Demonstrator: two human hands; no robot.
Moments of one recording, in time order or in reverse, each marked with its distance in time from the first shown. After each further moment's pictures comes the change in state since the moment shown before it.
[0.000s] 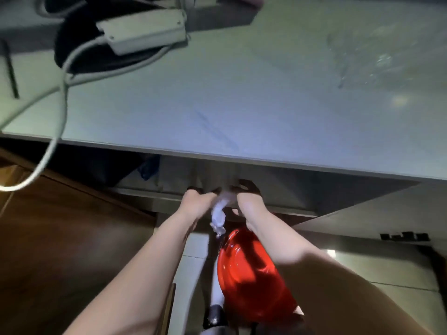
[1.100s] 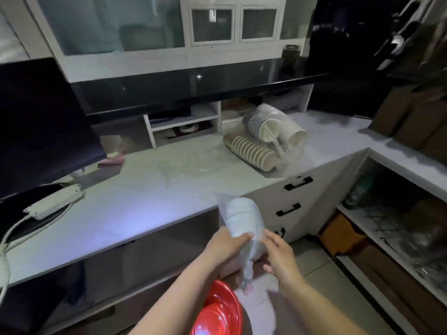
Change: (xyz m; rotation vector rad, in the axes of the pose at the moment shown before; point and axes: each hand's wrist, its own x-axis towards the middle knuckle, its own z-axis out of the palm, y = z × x) left_hand -0.380 0.120 0.121 0.518 -0.592 0.646; right_hand -0.373 -0.035 -0.285 0.401 0.413 -0.289
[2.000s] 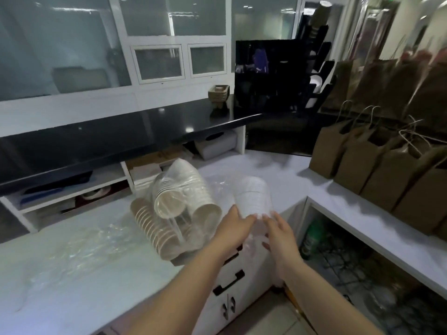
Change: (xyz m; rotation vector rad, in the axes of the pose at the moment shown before) left_hand 0.239 0.301 0.180 -0.052 0.011 0.209; right_hand 0.238 -0.192 -0.247 0.122 0.172 -0.239
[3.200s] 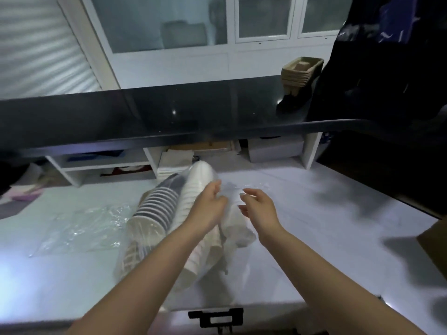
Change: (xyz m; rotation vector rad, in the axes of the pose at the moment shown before) left_hand 0.220 0.044 -0.042 -0.043 0.593 -0.198; right_hand 0.300 -0.051 0.091 -0.250 -0.563 0.132
